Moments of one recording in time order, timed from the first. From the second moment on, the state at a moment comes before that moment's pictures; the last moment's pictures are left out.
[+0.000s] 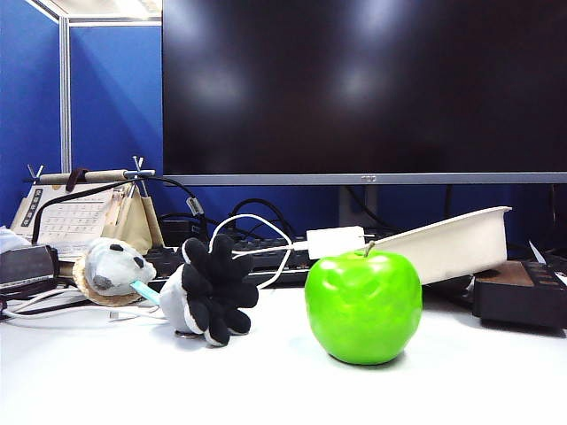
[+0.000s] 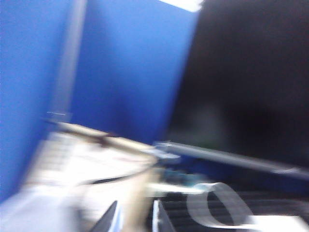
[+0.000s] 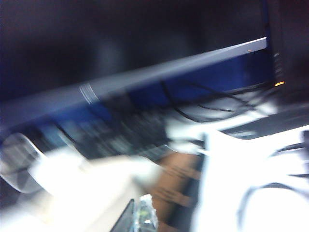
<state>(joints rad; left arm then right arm) 0.05 0.01 0.05 0.22 0.20 -0.29 -0.05 0.00 0.01 0.03 -0.16 0.35</state>
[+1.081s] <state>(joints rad) 0.05 0.55 0.93 -0.65 0.76 -0.26 -0.05 0.21 0.81 -0.57 -0.63 0.52</state>
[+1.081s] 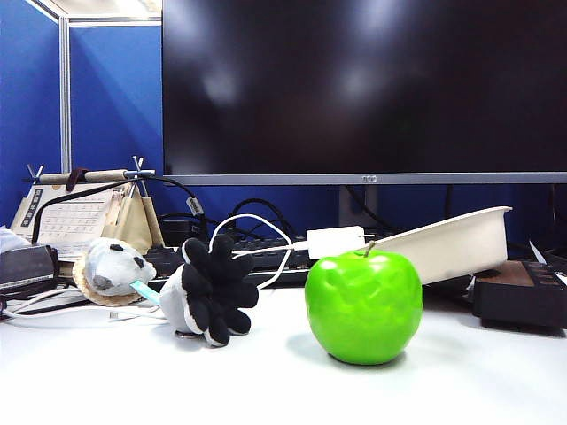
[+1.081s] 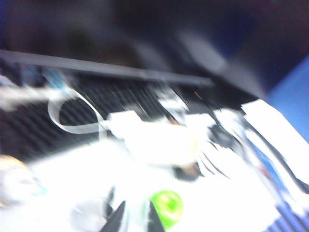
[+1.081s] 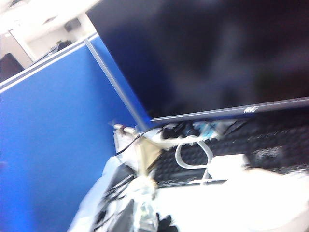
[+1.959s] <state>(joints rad) -0.68 1.06 0.94 -0.50 0.24 -0.18 0.33 0.67 0.84 -0.58 -0.84 0.54</state>
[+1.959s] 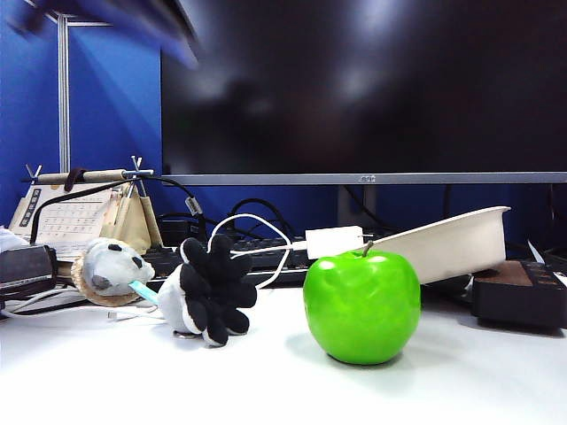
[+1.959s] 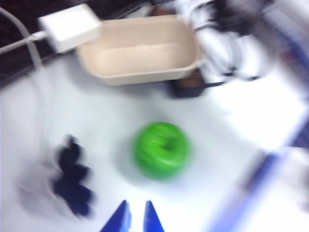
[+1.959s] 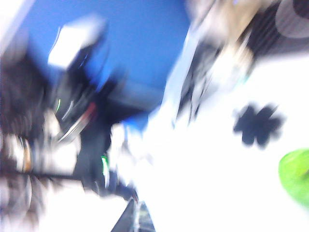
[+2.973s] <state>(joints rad) -0.72 1.26 0.94 -0.42 -0.09 -0.06 0.86 1.09 0.83 -0.66 0.09 0.17</state>
